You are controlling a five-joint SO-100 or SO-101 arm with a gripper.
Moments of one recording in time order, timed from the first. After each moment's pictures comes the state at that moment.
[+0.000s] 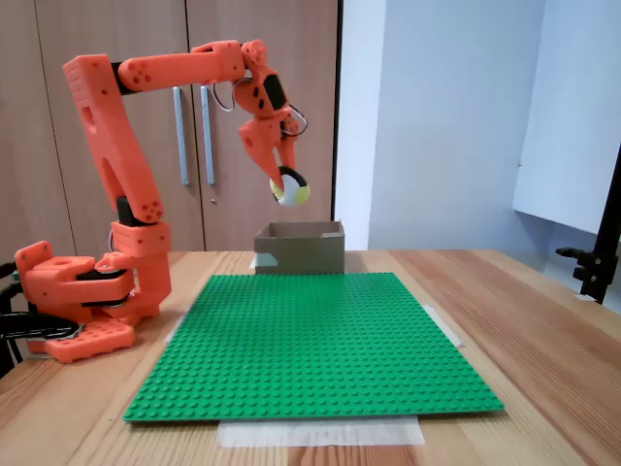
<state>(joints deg) -48.9 105.5 81.9 74.0 4.5</state>
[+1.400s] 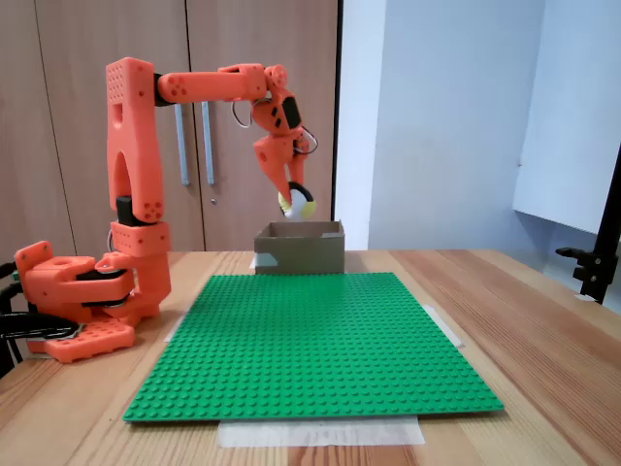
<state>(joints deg) -50.3 88.6 70.0 74.4 5.8</state>
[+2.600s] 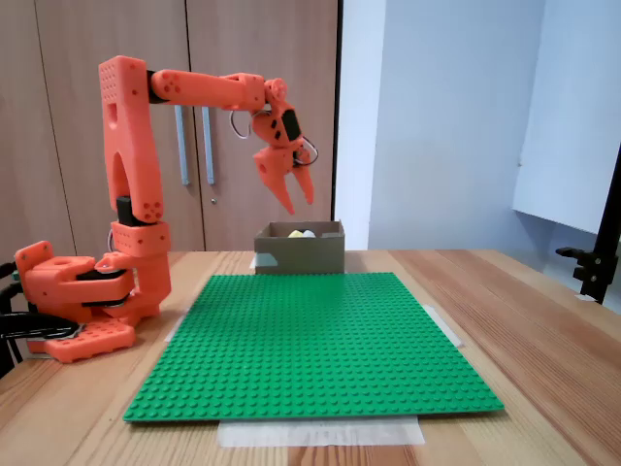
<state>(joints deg) -49.5 92.8 80.9 67.0 6.6</state>
